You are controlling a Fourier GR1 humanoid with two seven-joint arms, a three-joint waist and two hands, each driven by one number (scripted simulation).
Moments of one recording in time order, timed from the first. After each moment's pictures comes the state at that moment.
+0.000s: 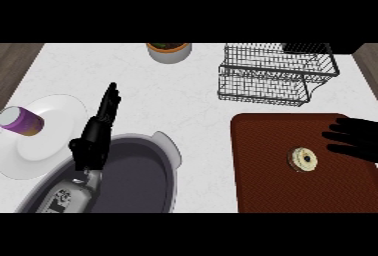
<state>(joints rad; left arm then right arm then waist) -0.20 0.24 -0.28 -1.51 0.07 0.37 0.01 -0.12 -1.05 0.14 -1.65 0.67 0.36 -0.84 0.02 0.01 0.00</state>
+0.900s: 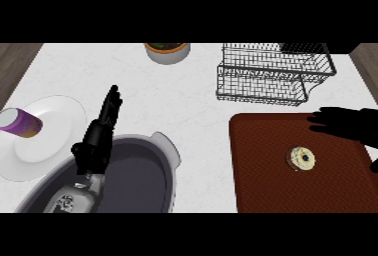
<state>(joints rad) -0.16 0.18 -0.25 -1.55 0.00 0.35 0.05 -0.33 -0.86 0.24 -1.22 0.86 0.24 -0.94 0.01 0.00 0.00</state>
